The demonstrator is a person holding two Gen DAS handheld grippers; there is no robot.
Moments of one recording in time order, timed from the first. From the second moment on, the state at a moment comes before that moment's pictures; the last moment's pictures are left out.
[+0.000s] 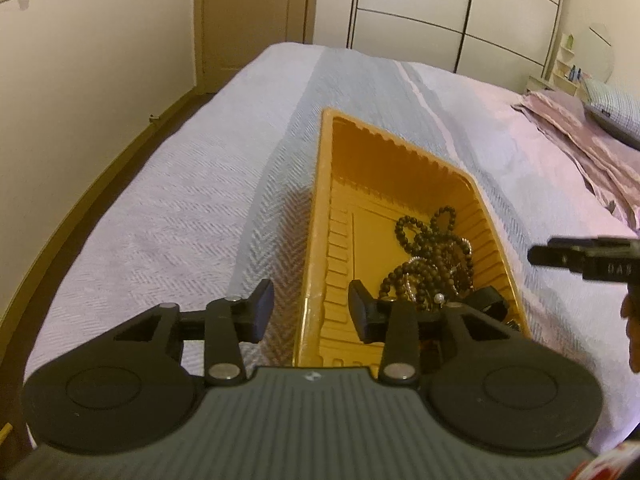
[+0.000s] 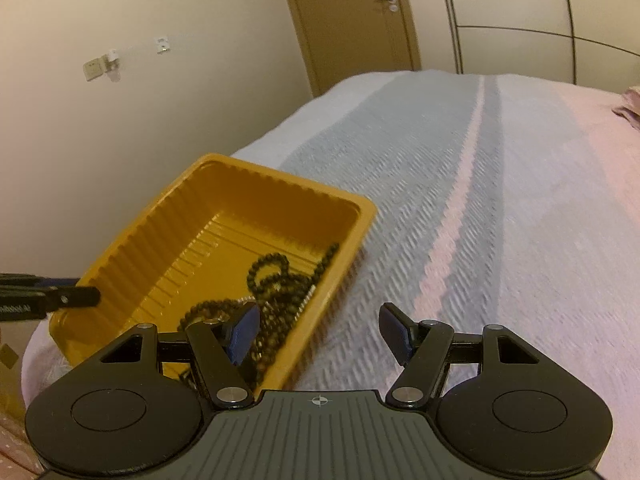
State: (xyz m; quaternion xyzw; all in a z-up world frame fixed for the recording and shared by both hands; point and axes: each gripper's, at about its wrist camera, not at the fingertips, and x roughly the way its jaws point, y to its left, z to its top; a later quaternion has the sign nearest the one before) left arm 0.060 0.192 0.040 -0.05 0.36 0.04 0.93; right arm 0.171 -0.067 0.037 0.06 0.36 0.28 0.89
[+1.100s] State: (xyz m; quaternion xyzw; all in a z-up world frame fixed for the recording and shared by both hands) left arm -0.022 0.073 0.031 -0.02 0.37 0.01 0.93; right arm 0.019 -0.154 0.055 0.06 0.43 0.13 0.89
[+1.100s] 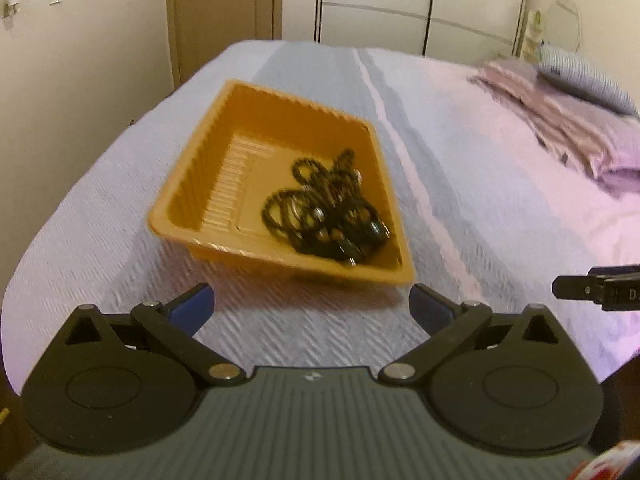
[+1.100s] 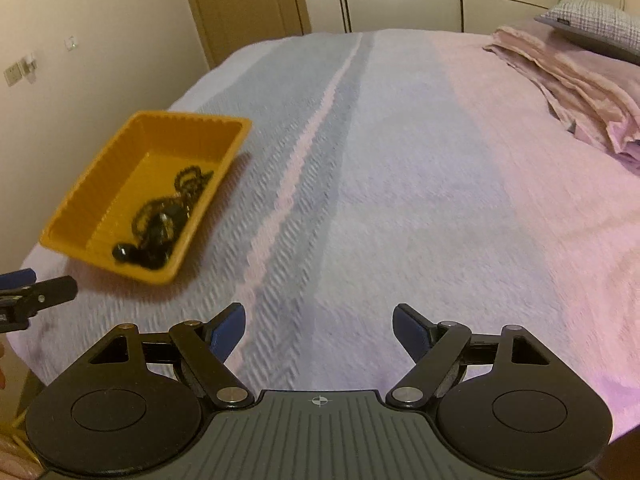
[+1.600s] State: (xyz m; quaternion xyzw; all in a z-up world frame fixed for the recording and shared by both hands) left arm -0.023 0.035 0.008 -0.01 0.41 -0.01 0.91; right arm 0.003 -0.149 0.038 0.05 0.46 0.13 0.88
